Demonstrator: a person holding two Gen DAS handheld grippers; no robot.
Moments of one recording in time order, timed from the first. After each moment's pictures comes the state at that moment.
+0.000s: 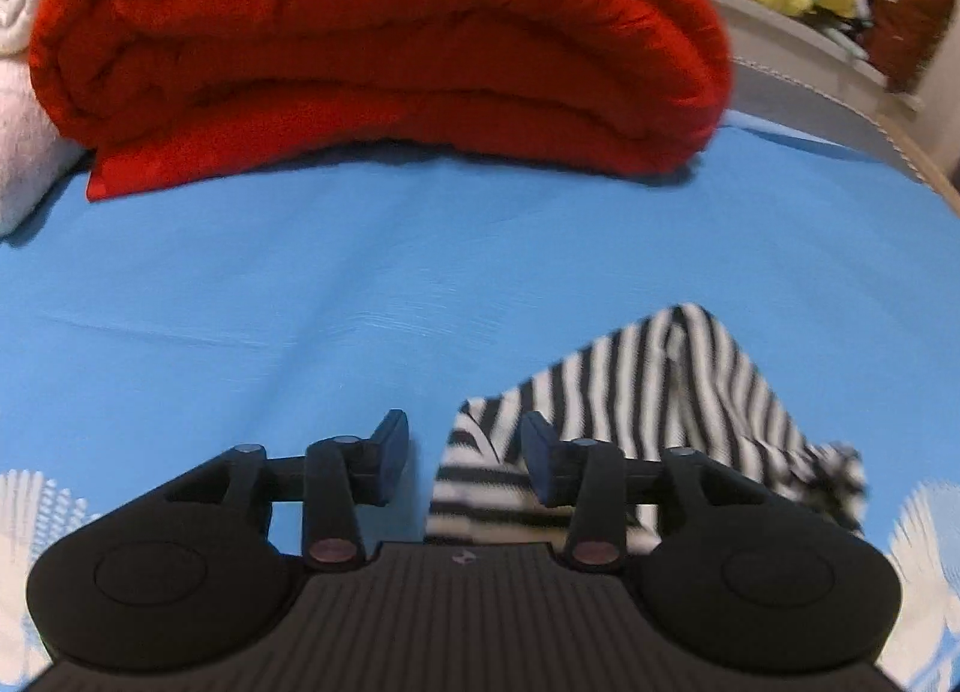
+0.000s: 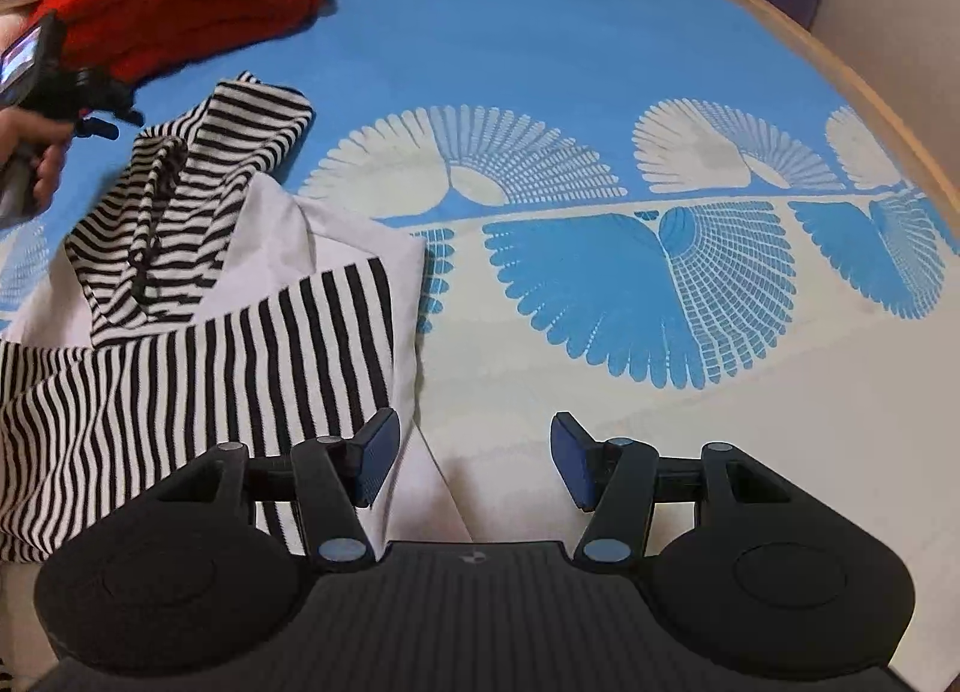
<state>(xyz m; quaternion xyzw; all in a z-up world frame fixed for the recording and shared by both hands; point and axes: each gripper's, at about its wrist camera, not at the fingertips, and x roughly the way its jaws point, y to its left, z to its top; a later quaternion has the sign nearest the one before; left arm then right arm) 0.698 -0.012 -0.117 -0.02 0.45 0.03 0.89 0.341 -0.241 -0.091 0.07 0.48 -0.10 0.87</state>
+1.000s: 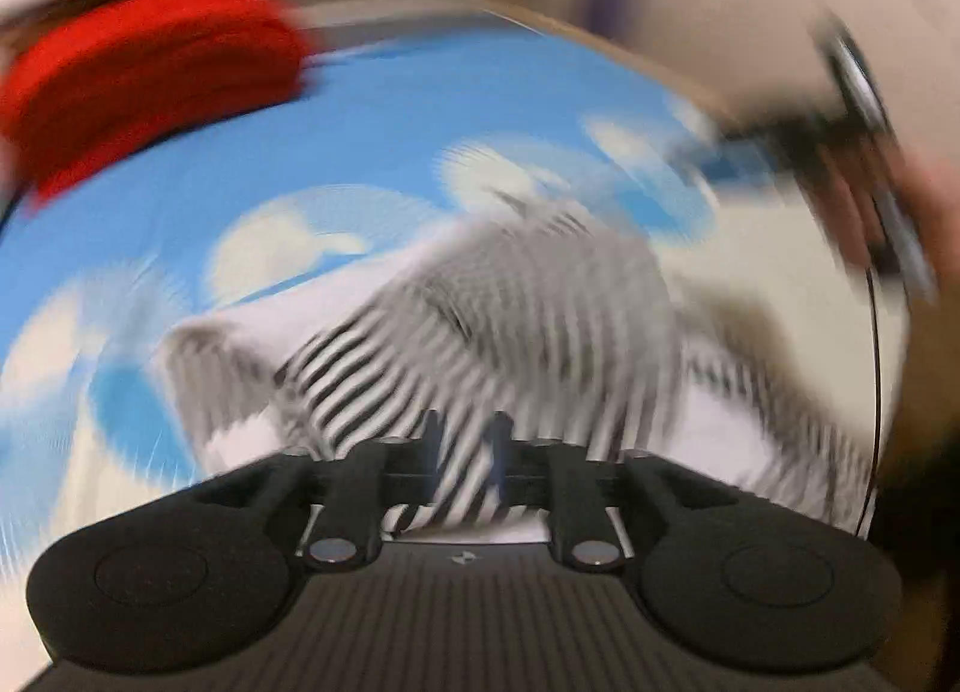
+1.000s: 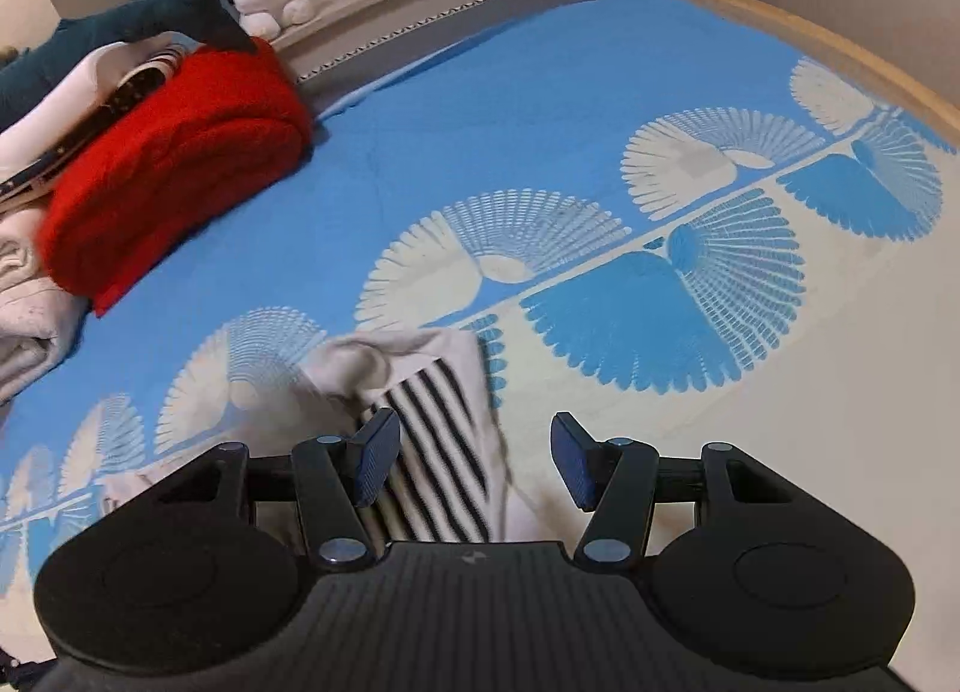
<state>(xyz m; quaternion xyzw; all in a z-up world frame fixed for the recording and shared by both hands) 0.229 0.024 0.006 0.04 0.42 -0.23 0.88 0.312 -0.248 -0.043 0.23 0.39 -0.11 0.89</state>
